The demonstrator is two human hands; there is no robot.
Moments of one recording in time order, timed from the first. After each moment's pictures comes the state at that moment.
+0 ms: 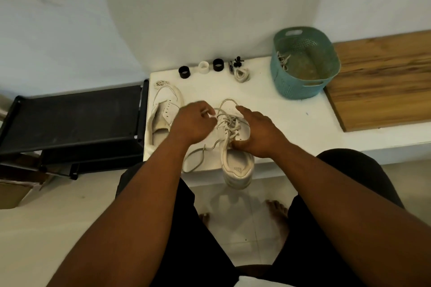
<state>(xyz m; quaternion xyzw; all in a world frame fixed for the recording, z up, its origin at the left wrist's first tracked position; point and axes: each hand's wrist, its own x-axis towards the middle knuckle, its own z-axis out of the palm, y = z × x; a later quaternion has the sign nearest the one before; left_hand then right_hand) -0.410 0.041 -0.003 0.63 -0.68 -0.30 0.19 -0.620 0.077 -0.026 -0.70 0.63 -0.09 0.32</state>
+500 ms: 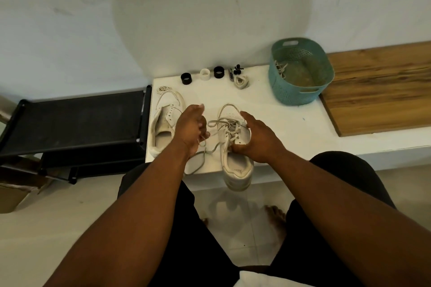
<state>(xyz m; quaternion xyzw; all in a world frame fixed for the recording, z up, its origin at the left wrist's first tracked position) -0.412 0.057 -0.006 0.56 -0.29 -0.64 0.45 -0.615 0.086 -0.035 -0.65 0.67 -0.12 0.35</state>
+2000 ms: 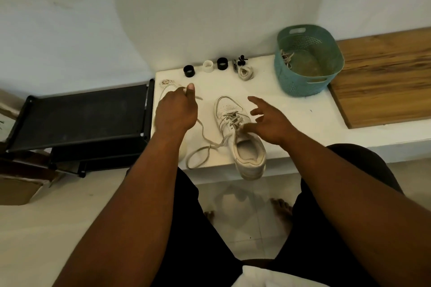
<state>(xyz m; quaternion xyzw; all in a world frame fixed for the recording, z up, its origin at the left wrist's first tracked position) -0.388 0.042 0.030 0.74 -0.65 -0.13 0.14 -0.630 0.072 -0.015 -0.58 0.65 -0.22 0.44</state>
